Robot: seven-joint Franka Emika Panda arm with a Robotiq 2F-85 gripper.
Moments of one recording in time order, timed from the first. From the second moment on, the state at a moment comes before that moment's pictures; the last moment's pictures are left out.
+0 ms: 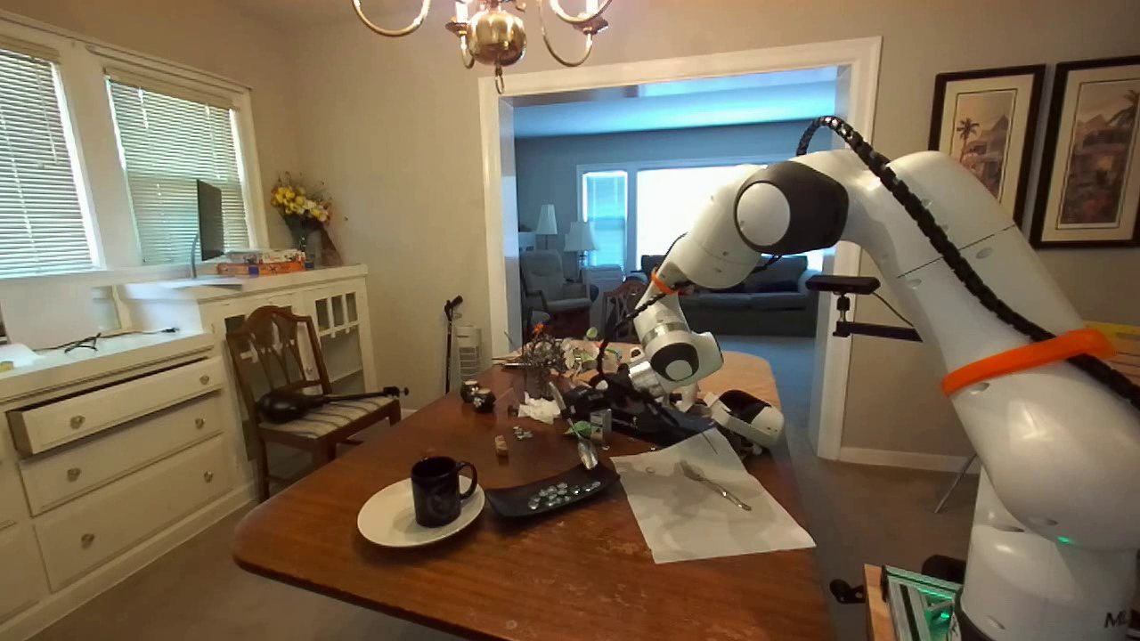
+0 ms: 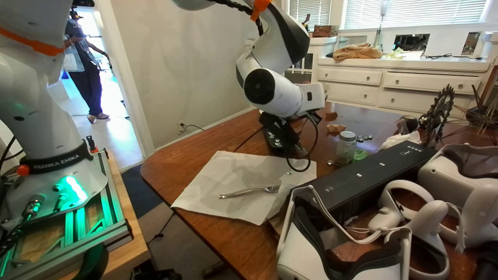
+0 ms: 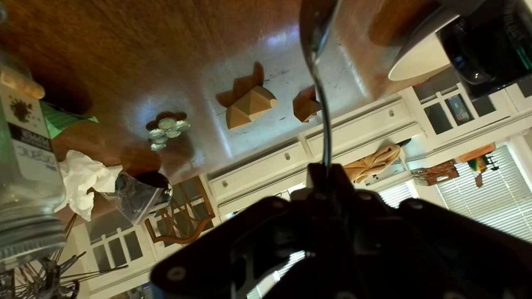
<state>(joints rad) -0.28 0.54 -0.33 -1.94 1.89 2.25 -1.91</state>
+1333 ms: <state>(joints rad) -0.33 0.79 -0.23 -1.50 1.35 1.91 -1.77</state>
